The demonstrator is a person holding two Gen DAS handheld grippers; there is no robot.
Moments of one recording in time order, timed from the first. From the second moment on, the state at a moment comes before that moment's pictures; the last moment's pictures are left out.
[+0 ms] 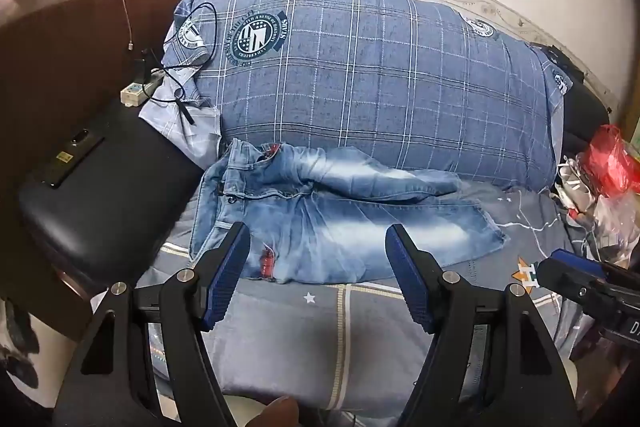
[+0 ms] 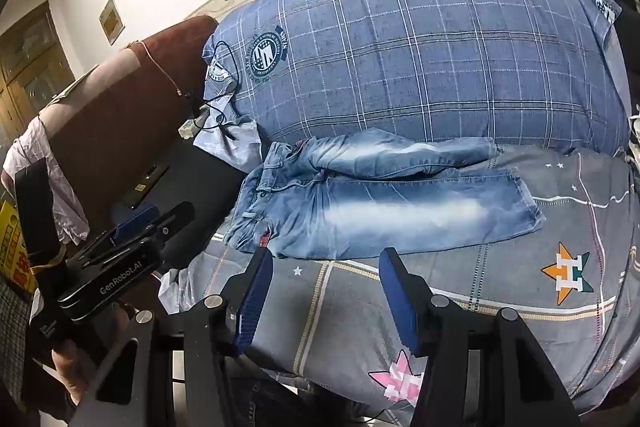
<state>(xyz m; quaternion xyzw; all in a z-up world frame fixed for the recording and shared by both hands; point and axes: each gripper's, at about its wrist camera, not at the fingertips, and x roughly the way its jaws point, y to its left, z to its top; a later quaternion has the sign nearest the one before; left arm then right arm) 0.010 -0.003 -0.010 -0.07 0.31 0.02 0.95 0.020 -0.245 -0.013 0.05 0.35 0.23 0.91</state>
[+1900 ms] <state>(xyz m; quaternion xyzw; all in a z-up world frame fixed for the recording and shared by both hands) 0.152 0.001 -0.114 -0.11 0.36 0.05 0.92 0.176 -0.271 -0.096 0.09 0.35 0.22 0.90</state>
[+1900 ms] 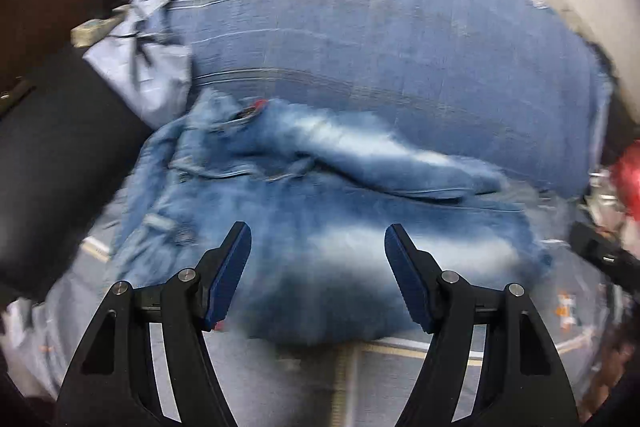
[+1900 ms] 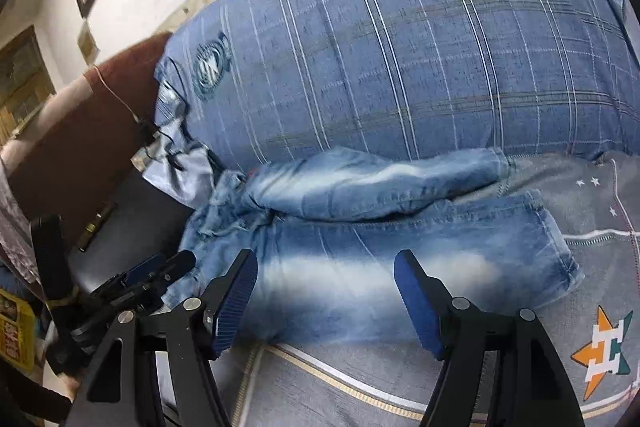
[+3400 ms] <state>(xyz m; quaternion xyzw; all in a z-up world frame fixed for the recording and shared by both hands) 0.137 -0.010 -0.099 -0.13 0.34 0.02 0.93 0.219 -0.306 -0.053 0.14 0.40 0.23 0.88</state>
